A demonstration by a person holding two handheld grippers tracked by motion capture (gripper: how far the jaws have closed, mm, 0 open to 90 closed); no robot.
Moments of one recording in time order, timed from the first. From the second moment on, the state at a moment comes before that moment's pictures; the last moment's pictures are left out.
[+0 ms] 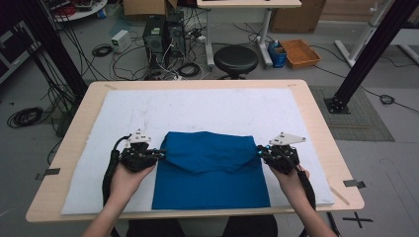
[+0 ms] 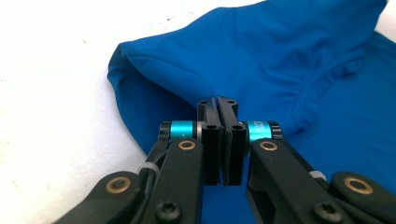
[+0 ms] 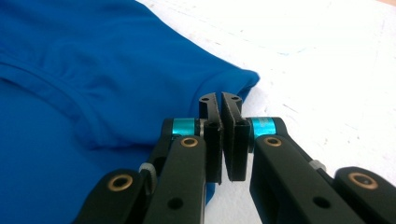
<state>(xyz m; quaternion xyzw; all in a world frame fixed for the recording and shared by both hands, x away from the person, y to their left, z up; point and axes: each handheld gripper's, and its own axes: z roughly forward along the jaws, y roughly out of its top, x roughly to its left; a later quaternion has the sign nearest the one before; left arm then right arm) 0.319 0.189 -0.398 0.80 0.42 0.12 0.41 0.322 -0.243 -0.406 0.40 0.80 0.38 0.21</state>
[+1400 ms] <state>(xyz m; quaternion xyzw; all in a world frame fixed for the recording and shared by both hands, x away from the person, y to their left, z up) 0.325 0.189 -0.412 0.80 0.42 0.11 0.42 0.329 -0.261 -0.420 0.48 0.76 0.43 0.09</state>
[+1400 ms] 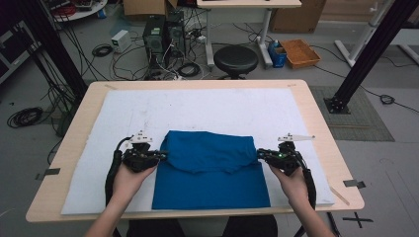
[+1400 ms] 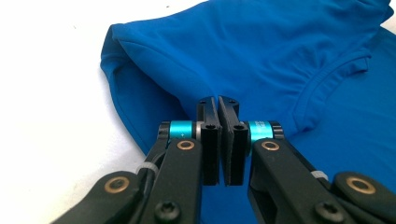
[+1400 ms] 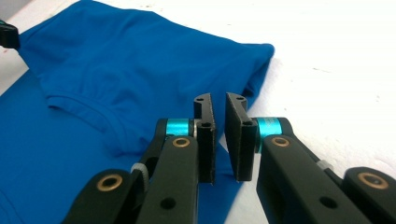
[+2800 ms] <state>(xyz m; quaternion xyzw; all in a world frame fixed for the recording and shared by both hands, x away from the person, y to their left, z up) 0.327 0.191 -0.411 0.80 0.42 0.11 0.42 0.335 -0.247 -0.400 0.45 0.78 0.42 0.13</state>
